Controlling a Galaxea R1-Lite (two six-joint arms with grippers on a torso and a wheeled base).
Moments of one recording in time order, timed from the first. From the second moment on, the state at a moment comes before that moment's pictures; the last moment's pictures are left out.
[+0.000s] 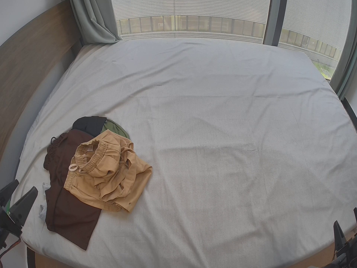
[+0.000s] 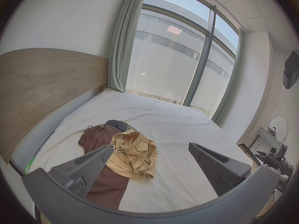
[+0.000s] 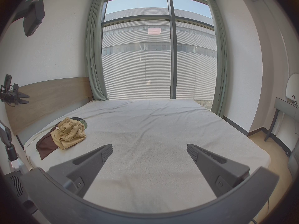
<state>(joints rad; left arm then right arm) -0.06 0.57 -0.31 -0.18 -0.16 -0.21 0.00 0.02 -0.02 0.00 0.00 0.00</state>
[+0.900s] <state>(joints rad) -0.04 0.96 -0.48 -0.27 -0.35 -0.21 0.00 0.02 -0.02 0.00 0.00 0.00</state>
